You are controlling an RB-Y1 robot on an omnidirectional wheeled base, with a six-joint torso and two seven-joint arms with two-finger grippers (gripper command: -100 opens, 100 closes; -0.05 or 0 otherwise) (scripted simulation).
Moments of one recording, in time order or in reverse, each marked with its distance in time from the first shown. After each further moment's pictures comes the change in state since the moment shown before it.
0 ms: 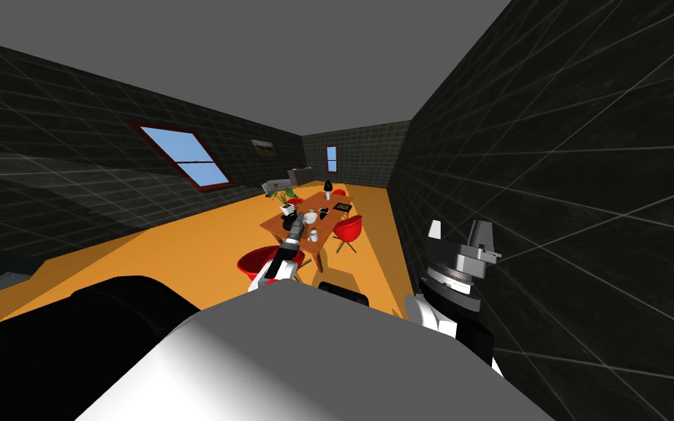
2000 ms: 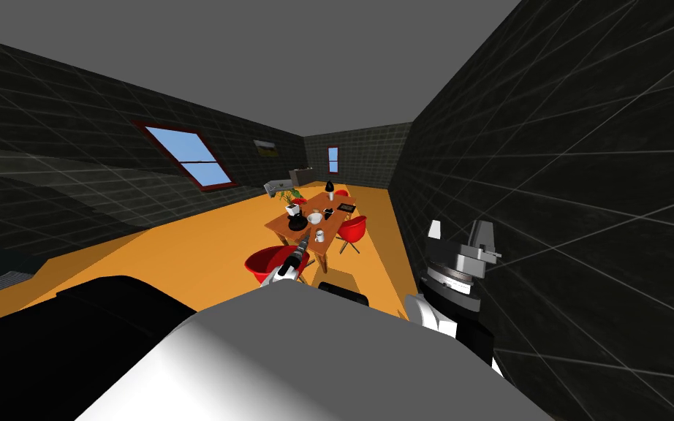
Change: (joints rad) left arm -0.124 0.059 -0.001 0.529 -0.027 0.233 0.014; right arm 0.000 0.000 0.000 0.000 0.000 0.000 0.000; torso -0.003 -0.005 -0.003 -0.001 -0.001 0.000
